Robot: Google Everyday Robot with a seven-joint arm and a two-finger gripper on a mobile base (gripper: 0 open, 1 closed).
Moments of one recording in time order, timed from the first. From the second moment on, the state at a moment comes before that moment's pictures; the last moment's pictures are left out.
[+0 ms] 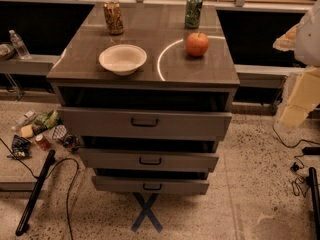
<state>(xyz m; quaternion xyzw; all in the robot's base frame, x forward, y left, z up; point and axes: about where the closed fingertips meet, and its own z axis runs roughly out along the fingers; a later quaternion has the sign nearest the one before) 0.438 -0.216 0.977 -0.60 0.78 -0.04 0.16</state>
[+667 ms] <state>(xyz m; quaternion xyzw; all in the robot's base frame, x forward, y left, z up) 0.458 -0.217 0.974 -0.58 0.79 -0.01 0.20</state>
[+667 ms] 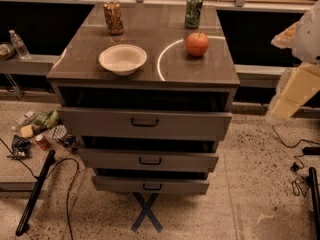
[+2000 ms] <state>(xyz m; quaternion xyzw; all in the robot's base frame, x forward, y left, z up) 0.633 -0.210 0.932 -0.36 0.82 0.09 0.44</state>
